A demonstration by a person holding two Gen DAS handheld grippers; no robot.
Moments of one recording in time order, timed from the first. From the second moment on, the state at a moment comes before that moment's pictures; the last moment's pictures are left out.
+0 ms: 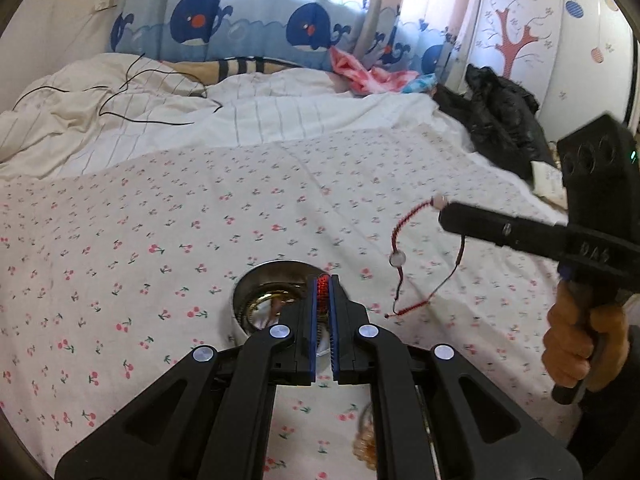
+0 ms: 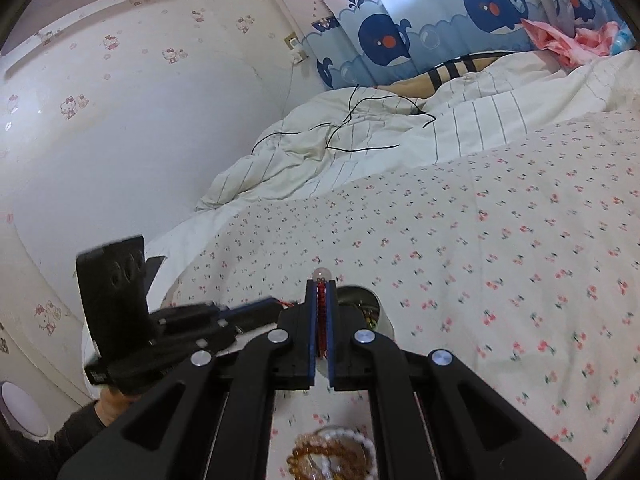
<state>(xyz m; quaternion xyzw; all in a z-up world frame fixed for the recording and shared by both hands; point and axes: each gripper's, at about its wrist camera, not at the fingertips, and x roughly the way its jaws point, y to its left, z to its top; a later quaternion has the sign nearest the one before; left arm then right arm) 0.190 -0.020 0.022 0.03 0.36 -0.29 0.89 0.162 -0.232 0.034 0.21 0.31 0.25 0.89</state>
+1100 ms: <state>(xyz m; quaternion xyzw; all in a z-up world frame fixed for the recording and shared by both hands) 0.208 0.001 0.013 0.04 0.39 -0.17 0.90 0.224 -0.141 -0.043 0.09 0.44 0.23 0.87</state>
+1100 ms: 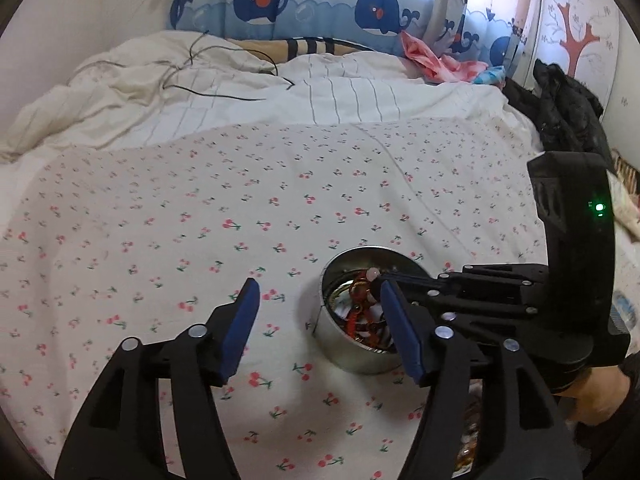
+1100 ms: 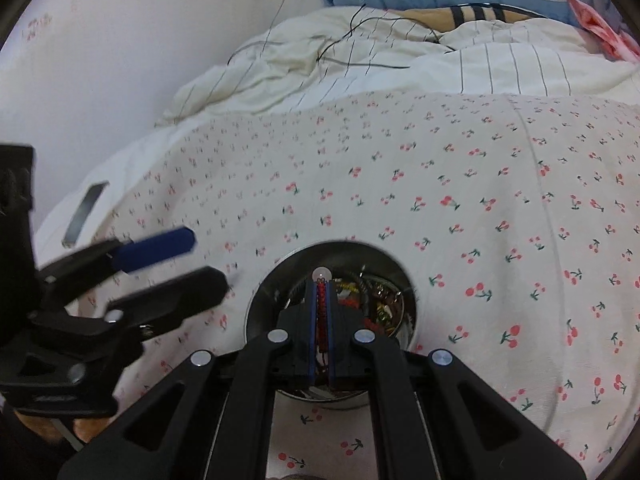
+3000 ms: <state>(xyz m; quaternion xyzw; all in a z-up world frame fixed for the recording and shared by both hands) 0.106 -0.031 -0.053 0.22 0.44 -0.28 0.83 0.078 -0.223 -0.042 0.02 0.45 0.11 0.89</state>
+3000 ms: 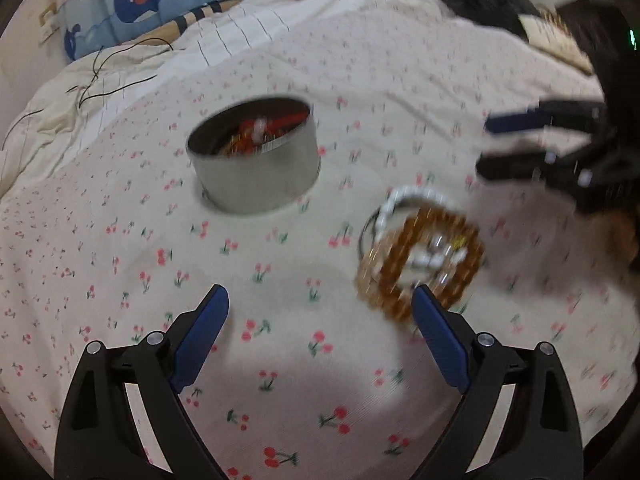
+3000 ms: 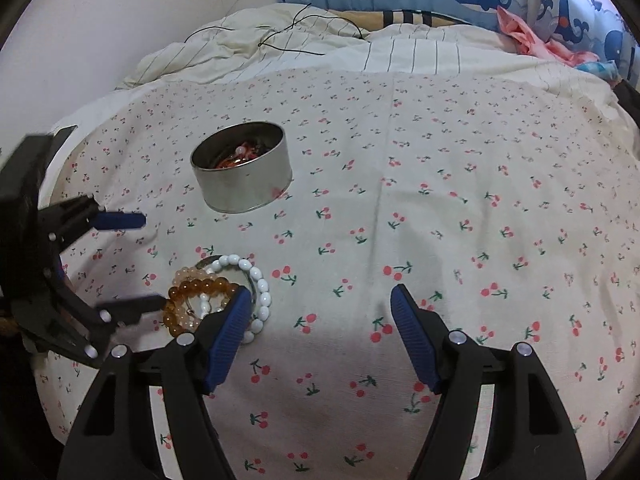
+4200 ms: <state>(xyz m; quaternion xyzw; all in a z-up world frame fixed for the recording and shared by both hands) 0.123 -0.007 -0.069 0.20 0.48 -0.23 0.83 0.089 -0.215 -0.063 0.01 0.48 0.10 0.87</state>
